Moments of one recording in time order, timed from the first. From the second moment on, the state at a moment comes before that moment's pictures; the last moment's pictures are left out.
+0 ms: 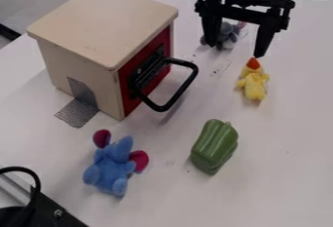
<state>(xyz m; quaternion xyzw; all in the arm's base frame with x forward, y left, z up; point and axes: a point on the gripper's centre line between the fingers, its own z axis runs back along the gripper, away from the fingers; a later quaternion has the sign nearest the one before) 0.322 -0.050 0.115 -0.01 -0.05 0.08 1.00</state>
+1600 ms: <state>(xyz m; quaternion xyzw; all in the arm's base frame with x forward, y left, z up) 0.157 0.029 0.044 0.04 -0.04 0.06 1.00</state>
